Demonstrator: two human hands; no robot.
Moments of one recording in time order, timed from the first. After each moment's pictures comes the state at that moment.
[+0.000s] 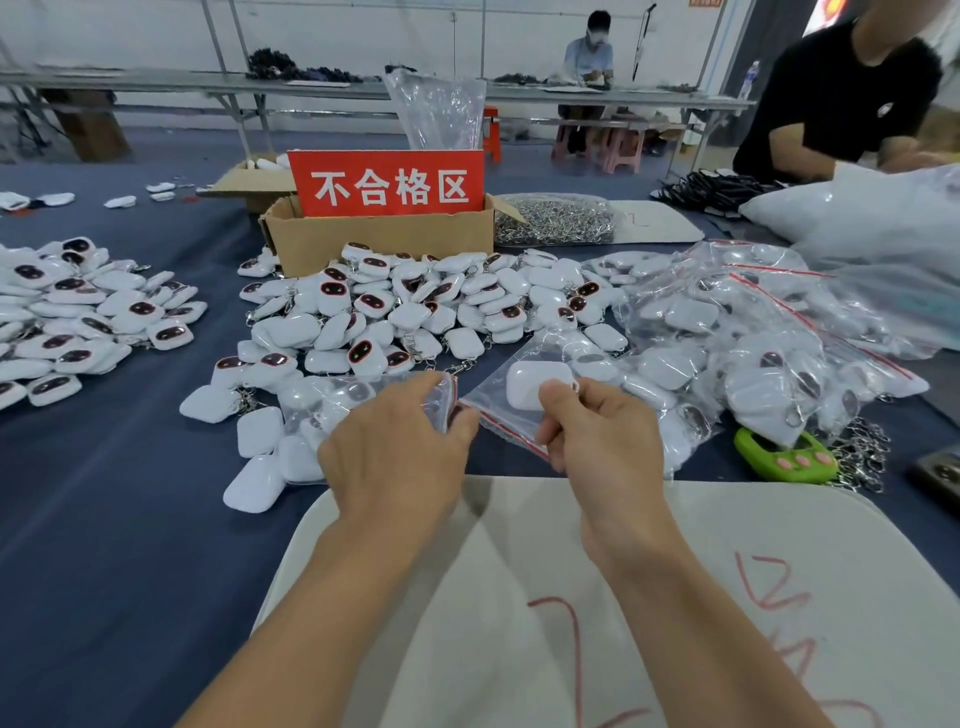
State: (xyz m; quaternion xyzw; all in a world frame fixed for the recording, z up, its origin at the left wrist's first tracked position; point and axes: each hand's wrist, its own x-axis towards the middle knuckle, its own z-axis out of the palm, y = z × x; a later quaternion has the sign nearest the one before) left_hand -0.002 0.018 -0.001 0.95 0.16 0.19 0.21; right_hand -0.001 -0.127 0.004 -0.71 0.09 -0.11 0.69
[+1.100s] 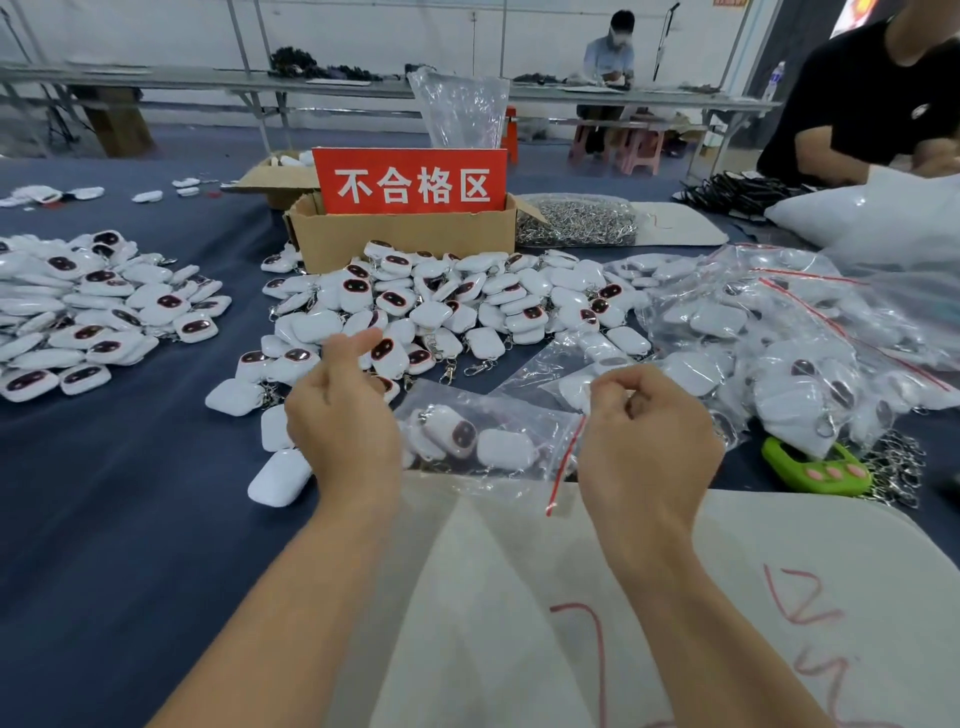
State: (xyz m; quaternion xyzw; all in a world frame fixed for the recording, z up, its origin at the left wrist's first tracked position) left_hand 0.012 0.050 0.007 0.59 0.24 0.35 0.69; right_hand -0.001 -0.121 0.009 -0.80 0.16 -0.30 0.49
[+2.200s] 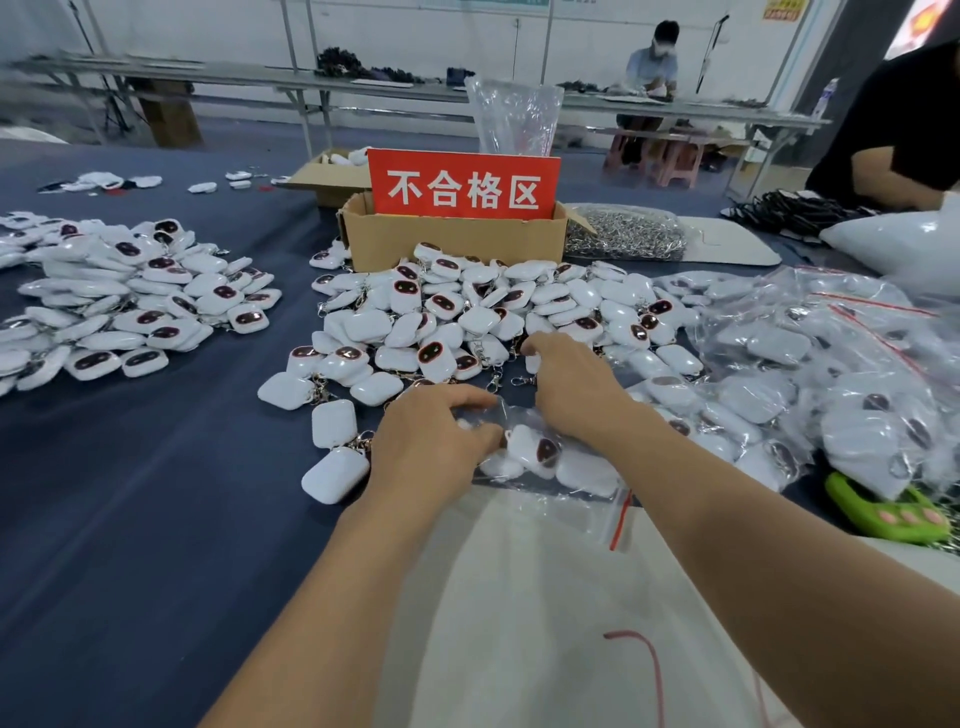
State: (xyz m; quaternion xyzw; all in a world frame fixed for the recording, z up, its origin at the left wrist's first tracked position) left_hand 0.021 0.071 -0.018 0.87 0.08 0.14 0.46; right_hand 0.132 -0.079 -0.011 -0.97 -0.15 -0.06 0.15
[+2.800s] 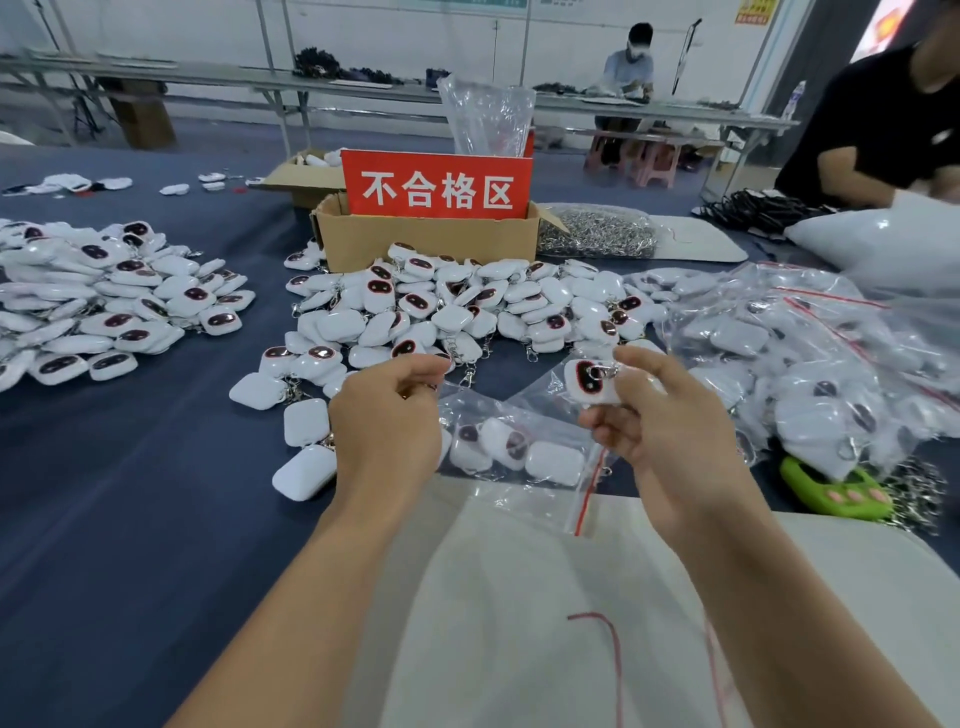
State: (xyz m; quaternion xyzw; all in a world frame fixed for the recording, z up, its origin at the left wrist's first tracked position) left_hand 0.017 0.065 -0.007 0.79 0.15 0.26 0.53; right_hand 0.016 -0.140 0.028 -0.61 0.07 -0.05 0.79
